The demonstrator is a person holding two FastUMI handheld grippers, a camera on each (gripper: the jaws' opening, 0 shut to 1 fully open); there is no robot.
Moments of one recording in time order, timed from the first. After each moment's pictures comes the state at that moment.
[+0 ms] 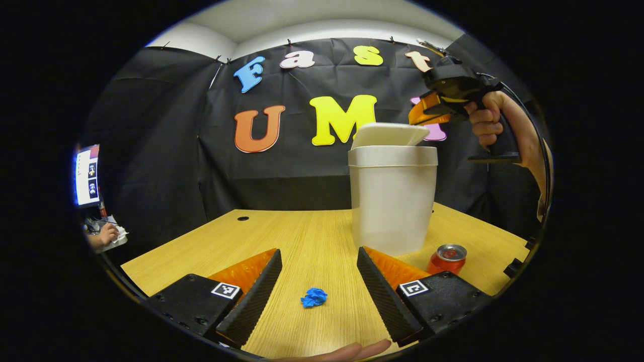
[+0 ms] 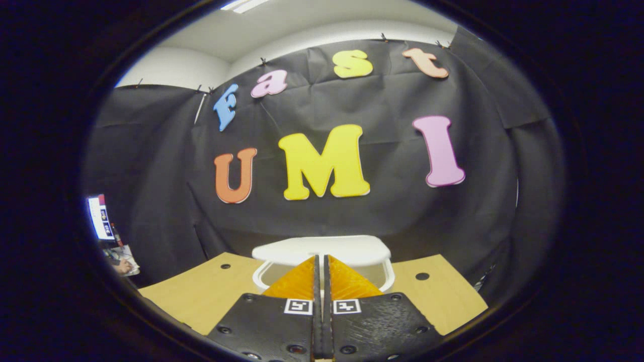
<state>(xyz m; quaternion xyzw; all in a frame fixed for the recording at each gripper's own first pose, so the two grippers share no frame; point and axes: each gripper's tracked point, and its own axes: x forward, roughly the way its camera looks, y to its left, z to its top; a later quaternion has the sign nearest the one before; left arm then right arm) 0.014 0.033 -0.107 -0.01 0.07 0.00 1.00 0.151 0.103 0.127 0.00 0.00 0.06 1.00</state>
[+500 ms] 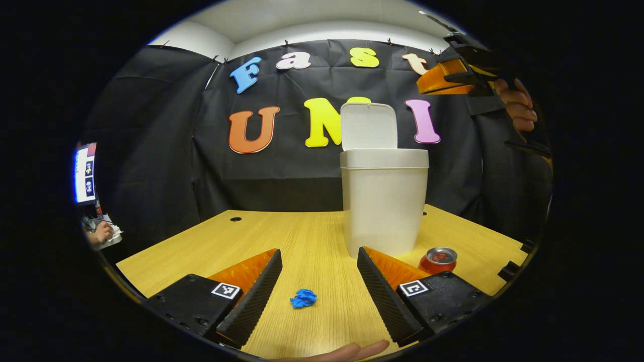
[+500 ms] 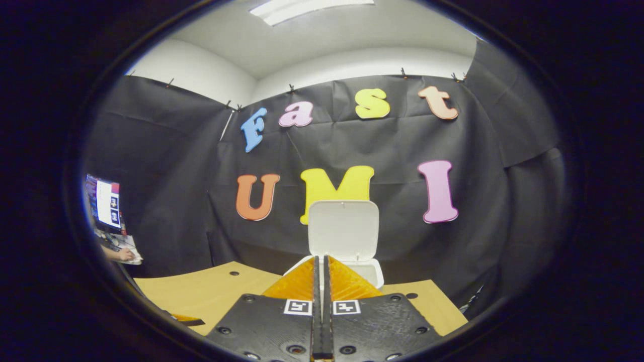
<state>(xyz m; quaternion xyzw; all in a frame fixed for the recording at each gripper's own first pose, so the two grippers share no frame) 0.014 0.016 -0.107 -0.01 0.06 -0.02 1.00 0.059 0.114 0.143 -0.02 -0.05 0.10 0.99</state>
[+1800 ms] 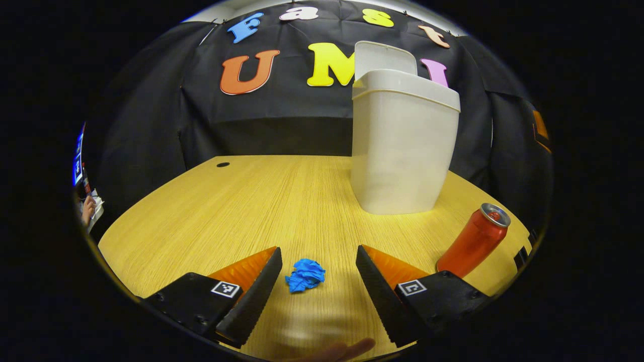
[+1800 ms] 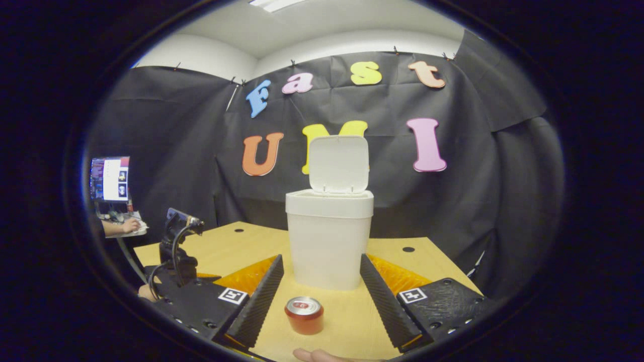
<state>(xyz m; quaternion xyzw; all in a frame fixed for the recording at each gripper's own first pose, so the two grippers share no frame) 0.057 0.020 -0.219 -0.04 0.23 -0.05 0.97 -0.009 0.071 -0.033 -0.05 0.04 0.09 0.99</state>
